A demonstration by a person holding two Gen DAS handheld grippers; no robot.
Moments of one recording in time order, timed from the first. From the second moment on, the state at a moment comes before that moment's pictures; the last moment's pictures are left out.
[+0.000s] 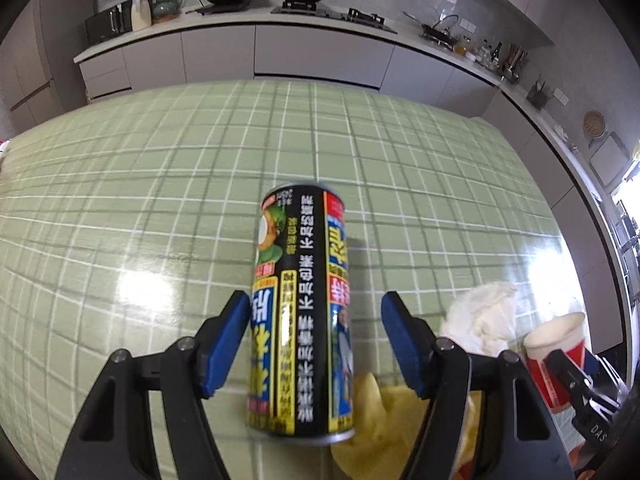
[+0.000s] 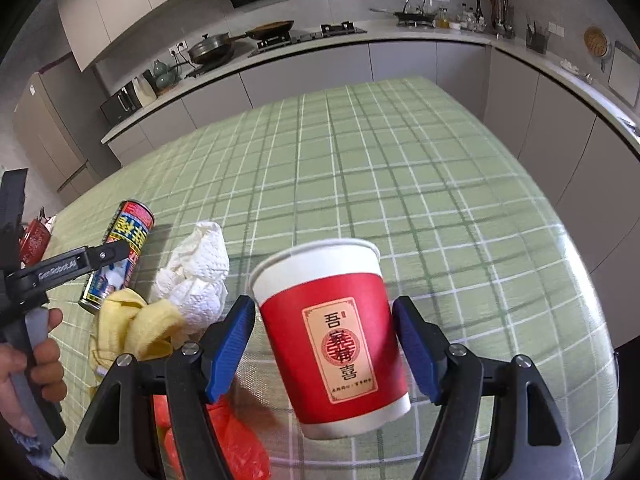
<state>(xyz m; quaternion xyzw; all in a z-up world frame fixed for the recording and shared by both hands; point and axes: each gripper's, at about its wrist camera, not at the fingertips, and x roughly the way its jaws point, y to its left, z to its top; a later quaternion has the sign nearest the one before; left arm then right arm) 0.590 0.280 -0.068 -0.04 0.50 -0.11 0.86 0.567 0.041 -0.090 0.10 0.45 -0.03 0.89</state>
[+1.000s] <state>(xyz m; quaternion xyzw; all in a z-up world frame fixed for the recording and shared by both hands) 0.522 0.308 -0.032 -0.08 0.45 -0.13 0.88 0.549 0.035 -0.084 0.12 0.43 0.01 0.90</state>
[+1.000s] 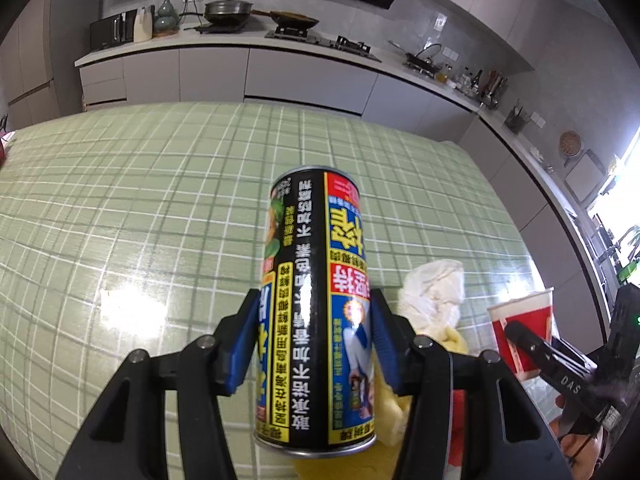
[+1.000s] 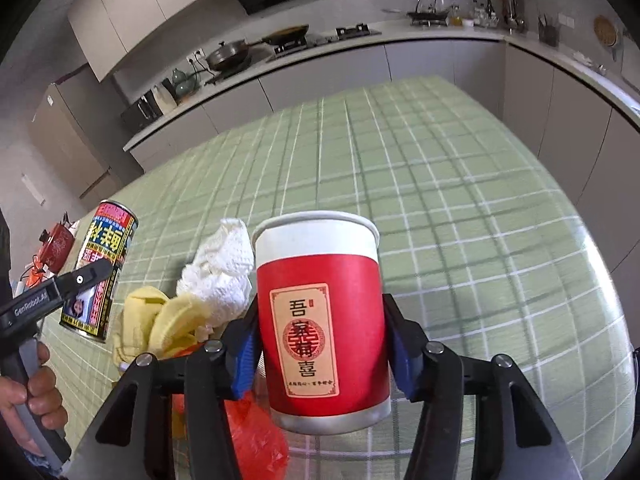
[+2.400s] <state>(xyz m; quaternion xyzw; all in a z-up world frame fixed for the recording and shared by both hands) 0.396 0.201 -0.015 -0.05 0.41 -0.20 0.89 0.412 -0.026 -0.051 0.14 0.40 0.02 0.91</state>
